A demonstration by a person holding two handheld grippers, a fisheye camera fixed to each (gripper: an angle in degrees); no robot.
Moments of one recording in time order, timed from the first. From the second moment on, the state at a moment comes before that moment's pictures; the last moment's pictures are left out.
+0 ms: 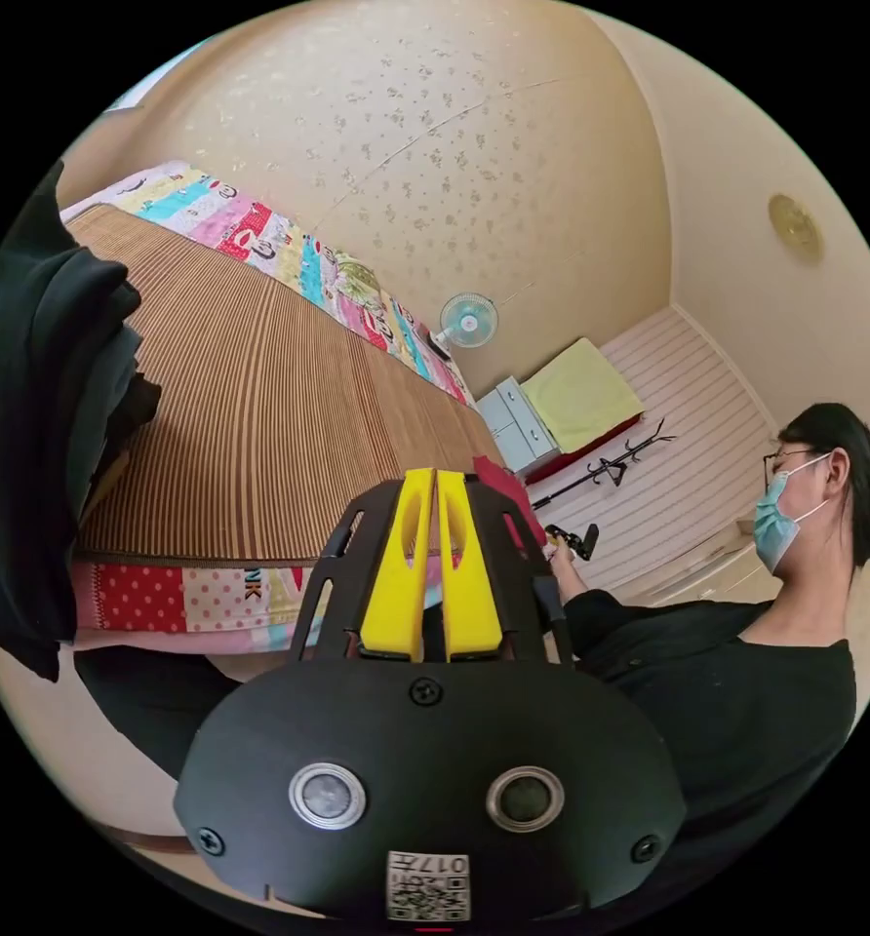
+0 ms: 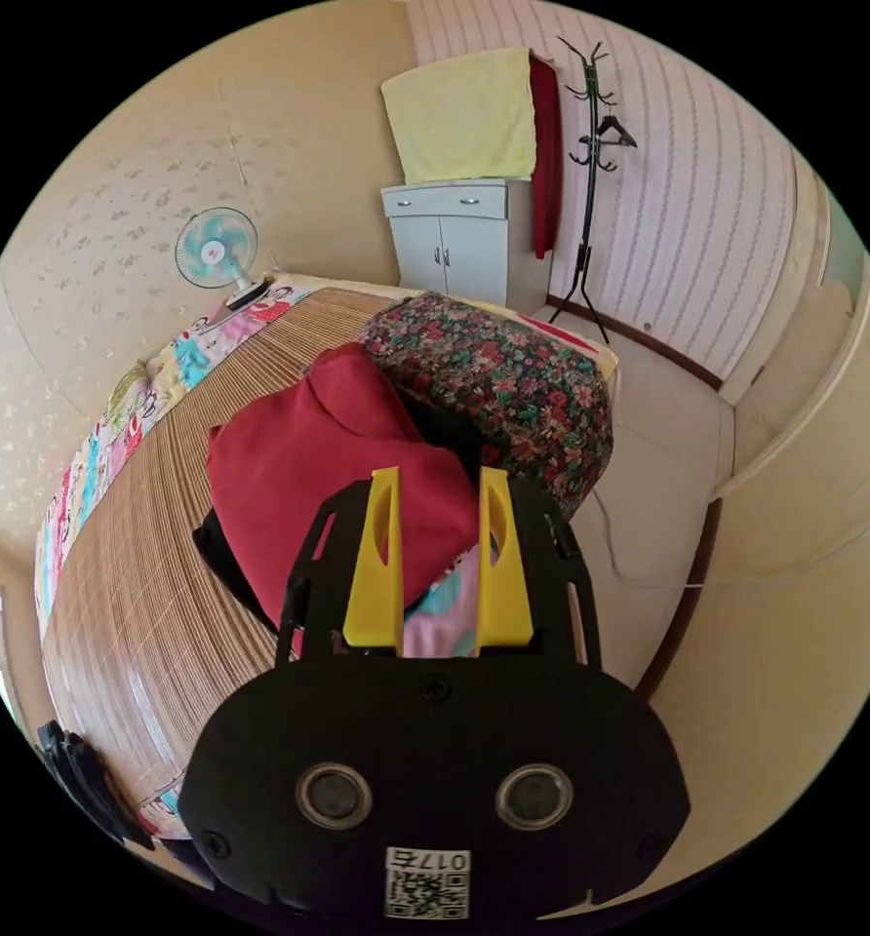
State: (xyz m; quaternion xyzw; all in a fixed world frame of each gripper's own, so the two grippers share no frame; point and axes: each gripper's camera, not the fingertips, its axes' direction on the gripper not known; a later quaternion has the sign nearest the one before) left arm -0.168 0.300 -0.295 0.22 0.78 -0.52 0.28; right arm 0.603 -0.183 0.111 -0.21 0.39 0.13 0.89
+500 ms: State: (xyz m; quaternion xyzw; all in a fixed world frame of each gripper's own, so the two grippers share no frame) left arm -0.152 0.298 -0.263 0.21 0.77 -0.53 0.28; right arm 0.414 -0.192 0.081 -0.19 -0.11 0.03 0.97
